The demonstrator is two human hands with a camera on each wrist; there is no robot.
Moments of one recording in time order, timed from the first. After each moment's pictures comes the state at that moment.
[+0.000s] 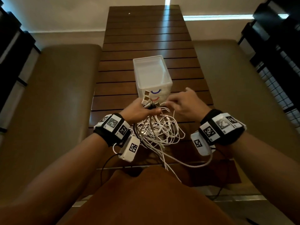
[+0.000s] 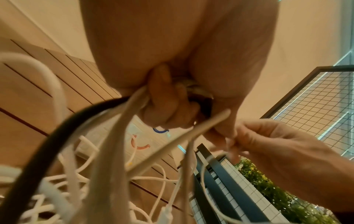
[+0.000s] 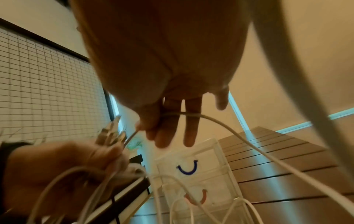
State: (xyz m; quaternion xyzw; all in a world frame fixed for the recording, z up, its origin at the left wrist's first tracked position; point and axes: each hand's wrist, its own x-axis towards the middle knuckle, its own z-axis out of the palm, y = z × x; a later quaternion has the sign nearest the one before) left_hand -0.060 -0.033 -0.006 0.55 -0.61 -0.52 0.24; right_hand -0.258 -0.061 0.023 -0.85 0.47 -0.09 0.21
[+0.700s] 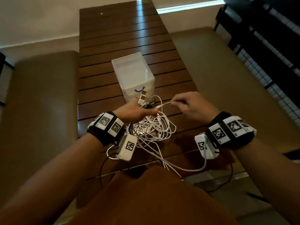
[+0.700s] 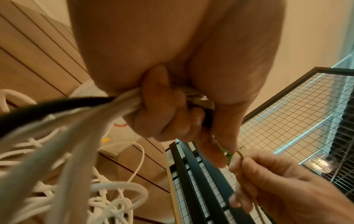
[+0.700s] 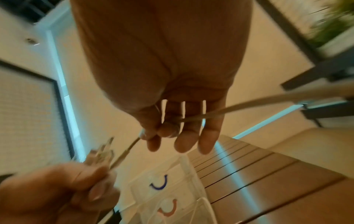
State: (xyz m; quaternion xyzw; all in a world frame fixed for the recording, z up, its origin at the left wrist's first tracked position) left_hand -0.087 -0.037 0.009 0.51 -0.61 -0.59 0.15; right_hand -0.311 -0.025 0.025 -0.78 0.55 -0.16 0.27
